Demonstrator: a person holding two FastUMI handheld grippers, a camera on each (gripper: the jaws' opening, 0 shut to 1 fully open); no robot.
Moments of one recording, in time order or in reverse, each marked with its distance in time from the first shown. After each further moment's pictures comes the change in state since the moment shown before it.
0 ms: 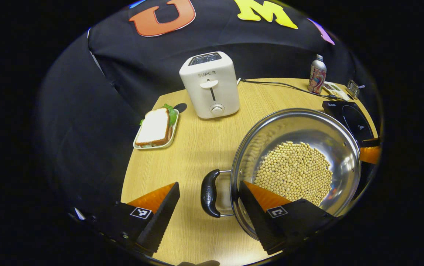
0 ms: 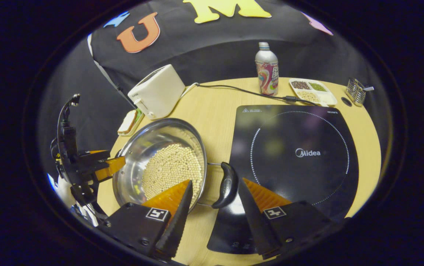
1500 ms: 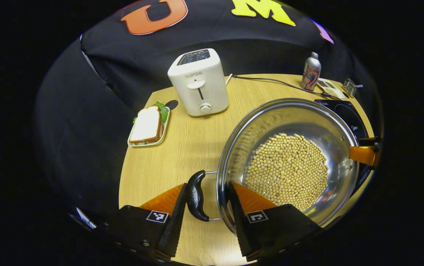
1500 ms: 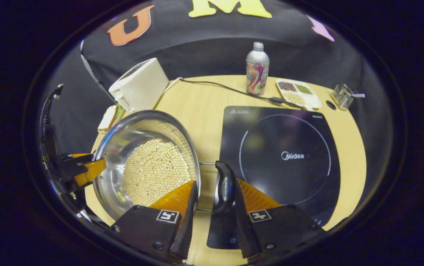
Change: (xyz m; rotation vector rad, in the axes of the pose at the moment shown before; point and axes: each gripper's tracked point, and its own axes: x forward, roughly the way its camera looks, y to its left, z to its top) left arm -0.028 -0.018 0.009 0.004 0.032 -0.019; right arm -0.018 0.000 0.017 -0.019 0.012 -0.189
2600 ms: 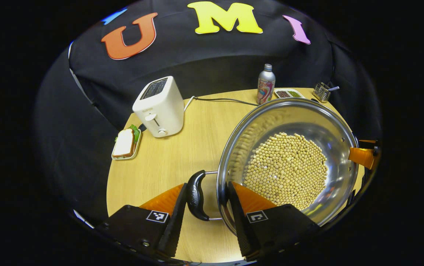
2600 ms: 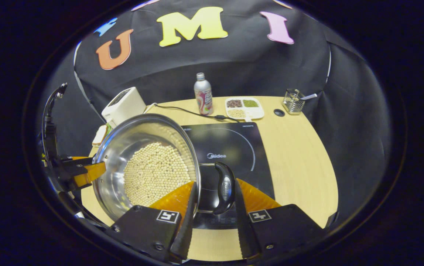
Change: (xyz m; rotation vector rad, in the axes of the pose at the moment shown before) left arm -0.080 -0.137 0.037 0.067 -0.097 -0.108; right arm -0.116 -0.131 -0.014 0.095 -0.135 -0.115
